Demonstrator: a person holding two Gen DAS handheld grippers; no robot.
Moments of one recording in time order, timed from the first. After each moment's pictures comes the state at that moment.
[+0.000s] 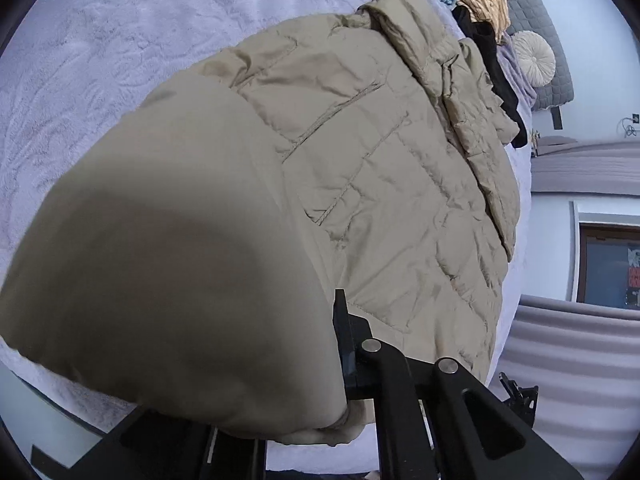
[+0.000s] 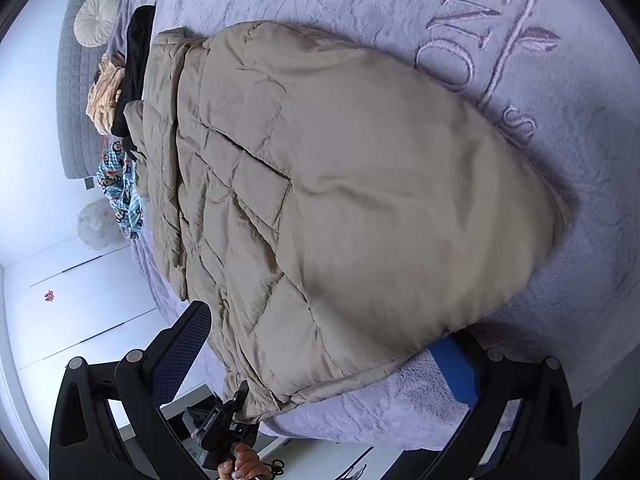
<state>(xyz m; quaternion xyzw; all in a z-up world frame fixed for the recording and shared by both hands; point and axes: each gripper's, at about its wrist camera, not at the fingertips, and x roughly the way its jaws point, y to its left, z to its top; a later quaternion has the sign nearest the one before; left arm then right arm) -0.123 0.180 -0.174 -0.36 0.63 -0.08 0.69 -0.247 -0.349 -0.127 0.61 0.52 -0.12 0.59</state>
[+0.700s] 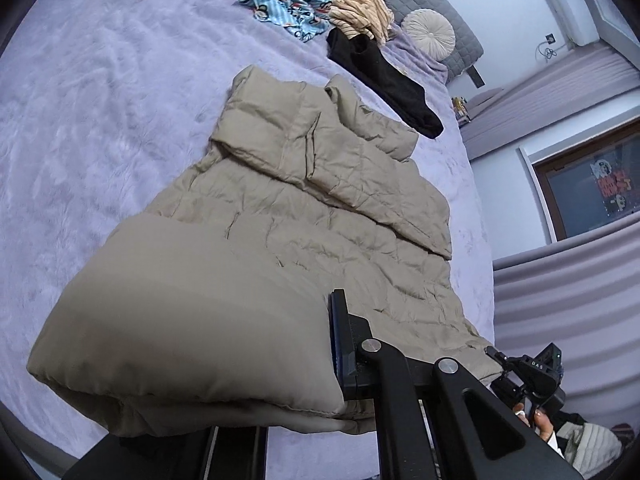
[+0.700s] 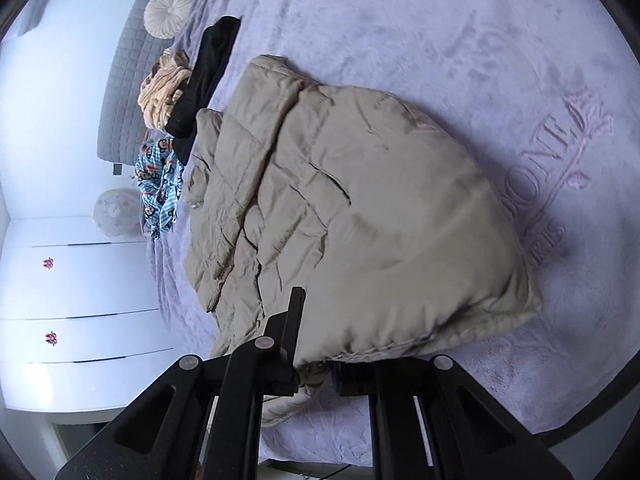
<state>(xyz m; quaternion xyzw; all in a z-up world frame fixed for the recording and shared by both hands) -0.052 0.175 -0.045 -0.25 0.55 -0.20 0.77 -0.210 -0.343 -0.040 0.53 0.47 -0.11 0.70</state>
